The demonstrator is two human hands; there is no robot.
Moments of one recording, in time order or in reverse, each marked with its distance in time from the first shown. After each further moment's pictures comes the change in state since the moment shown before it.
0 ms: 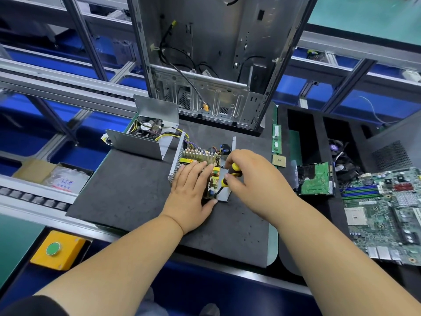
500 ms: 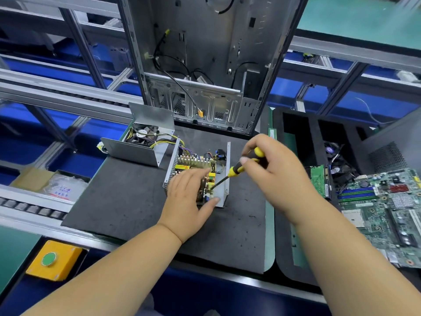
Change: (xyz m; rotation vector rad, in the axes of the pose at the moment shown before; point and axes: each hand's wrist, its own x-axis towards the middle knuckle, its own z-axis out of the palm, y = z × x) left_hand 0.009 0.016 -0.023 -0.311 0.108 -0.053; right_hand -0.004 0.015 -0.035 0.274 0.225 0.057
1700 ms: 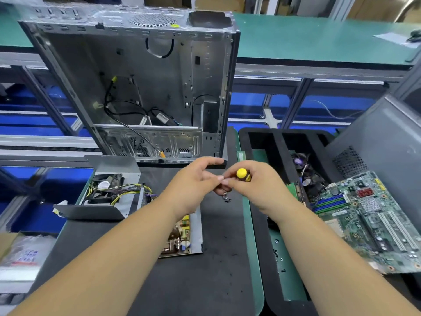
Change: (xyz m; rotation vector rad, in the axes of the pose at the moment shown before) left_hand 0.158 0.064 -0.006 -0.770 -0.527 -0.304; right_hand 0.048 0.060 -0.026 0.327 0.035 0.266
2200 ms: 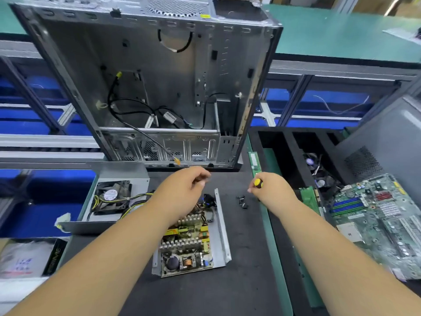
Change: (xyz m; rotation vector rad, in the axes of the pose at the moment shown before) left_hand 0.013 -0.034 -0.076 0.555 0.025 -0.060; right_hand 0.057 0.071 0.029 -0.631 0.029 0.440
